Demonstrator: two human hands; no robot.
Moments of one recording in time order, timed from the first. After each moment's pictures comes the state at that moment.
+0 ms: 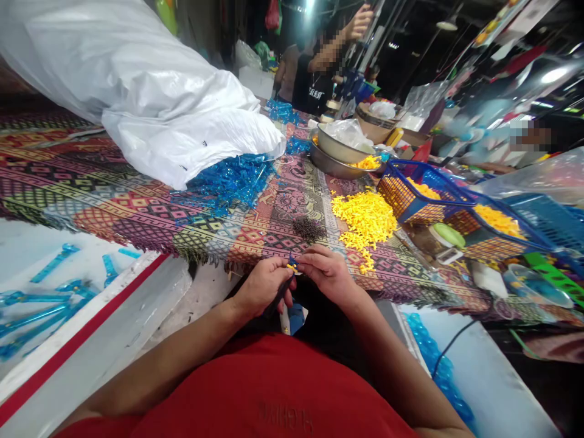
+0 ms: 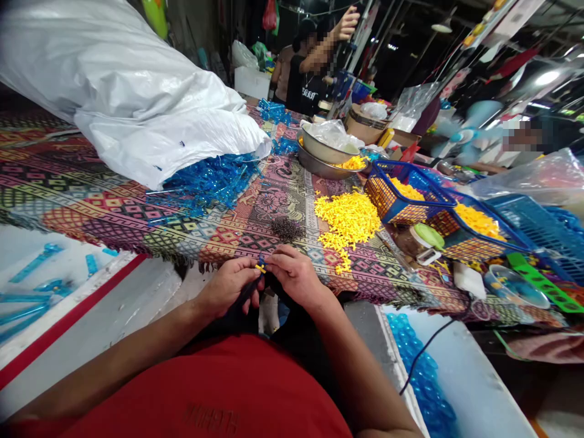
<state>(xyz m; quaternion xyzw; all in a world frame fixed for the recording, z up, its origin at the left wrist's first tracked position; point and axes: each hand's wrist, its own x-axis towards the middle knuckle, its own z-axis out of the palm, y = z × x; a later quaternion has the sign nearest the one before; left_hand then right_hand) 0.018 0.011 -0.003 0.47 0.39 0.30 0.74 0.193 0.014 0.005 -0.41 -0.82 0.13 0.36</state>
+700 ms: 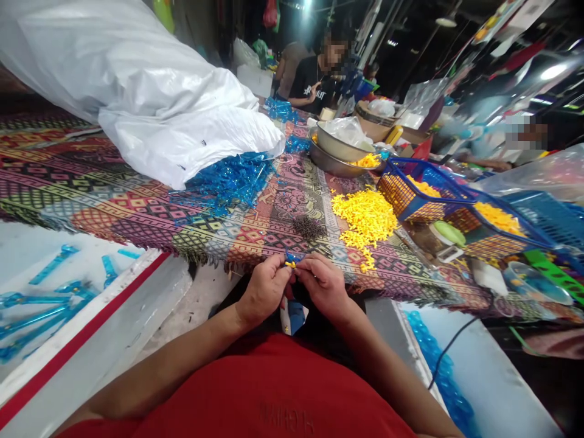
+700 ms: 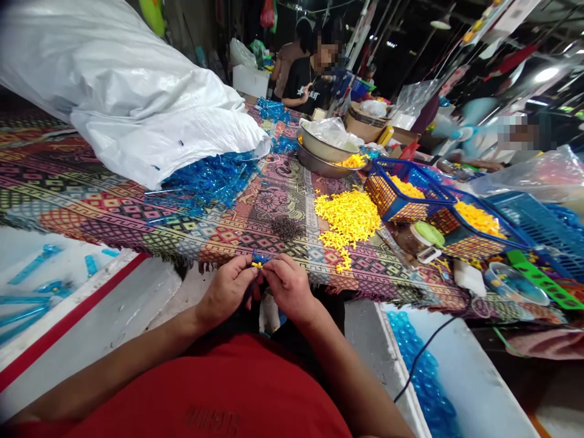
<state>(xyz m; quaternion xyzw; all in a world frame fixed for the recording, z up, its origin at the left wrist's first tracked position) 0.018 0.002 -0.006 0.56 0.41 0.37 0.62 0.169 -0.006 -0.003 -0.44 -0.78 0.11 0.43</state>
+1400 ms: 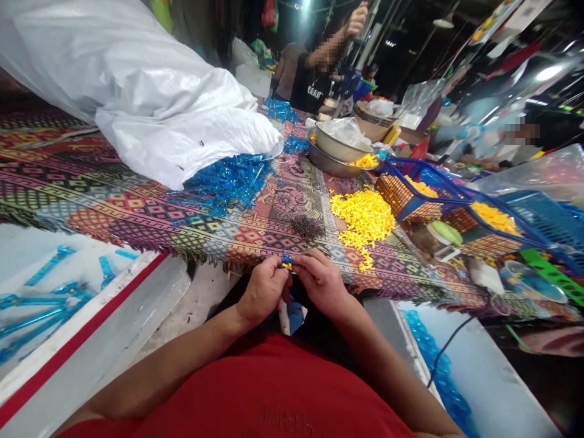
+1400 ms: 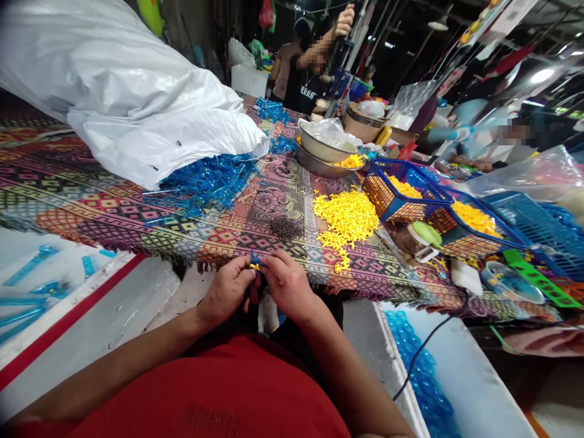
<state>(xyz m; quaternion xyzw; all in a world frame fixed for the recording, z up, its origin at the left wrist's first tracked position) 0.020 0.003 -0.014 0.55 0.42 0.37 0.61 0.172 -0.002 0.000 -0.44 -0.80 0.07 0.40</state>
